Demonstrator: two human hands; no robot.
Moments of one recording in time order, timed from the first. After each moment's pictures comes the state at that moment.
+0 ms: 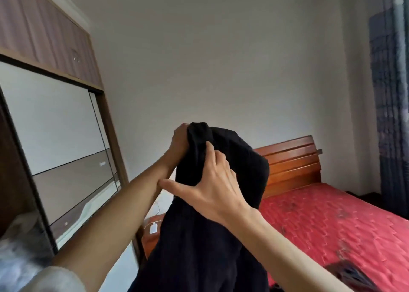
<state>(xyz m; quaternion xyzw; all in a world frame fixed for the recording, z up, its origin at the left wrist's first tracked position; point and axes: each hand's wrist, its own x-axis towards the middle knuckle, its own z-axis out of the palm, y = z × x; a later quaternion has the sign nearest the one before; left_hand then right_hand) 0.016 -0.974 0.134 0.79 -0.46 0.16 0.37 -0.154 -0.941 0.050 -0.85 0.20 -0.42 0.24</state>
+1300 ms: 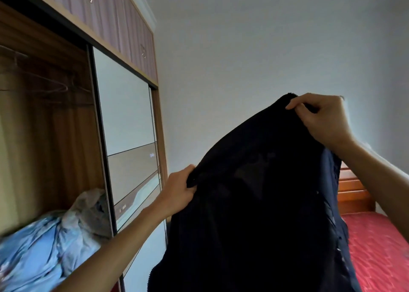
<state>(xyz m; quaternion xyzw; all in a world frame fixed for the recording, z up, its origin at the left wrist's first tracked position) 0.219 -0.713 0.044 0.75 -0.52 0.16 0.39 -0.016 -0.967 0.153 -0.74 0.02 -0.65 0.15</state>
